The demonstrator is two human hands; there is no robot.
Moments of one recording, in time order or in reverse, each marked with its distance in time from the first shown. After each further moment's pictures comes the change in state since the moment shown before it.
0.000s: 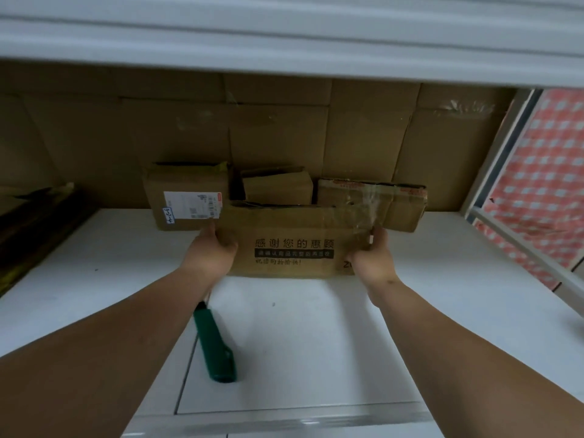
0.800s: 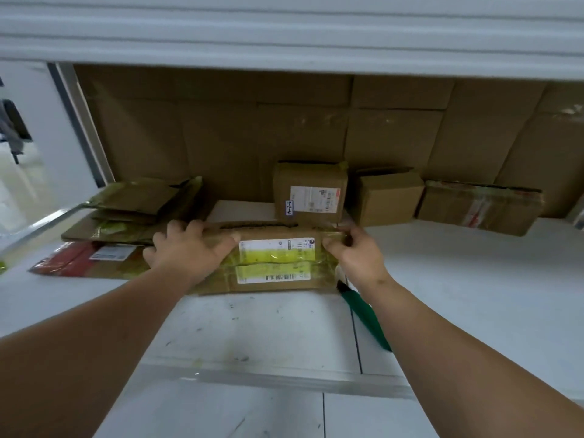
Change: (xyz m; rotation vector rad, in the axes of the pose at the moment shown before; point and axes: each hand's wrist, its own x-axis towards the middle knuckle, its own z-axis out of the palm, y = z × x) left_hand -0.011 -0.153 -0.252 0.689 0.126 -0.158; right_hand -0.127 -0.069 0.239 -0.040 -0.192 -0.251
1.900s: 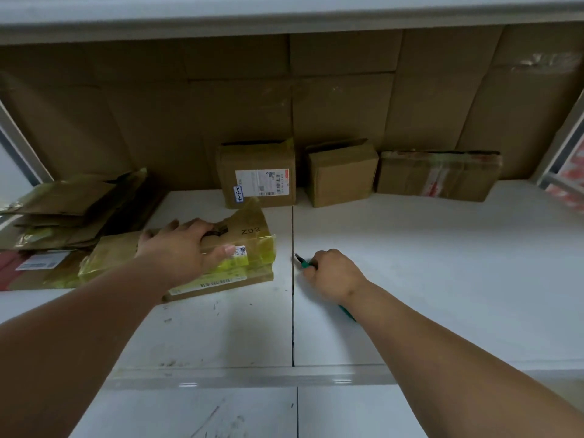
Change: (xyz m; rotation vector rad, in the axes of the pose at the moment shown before) left_hand -0.009 0.080 0.035 0.264 -0.077 0.437; right_hand 0.000 0.054 -0.065 -0.762 -0.374 0.062
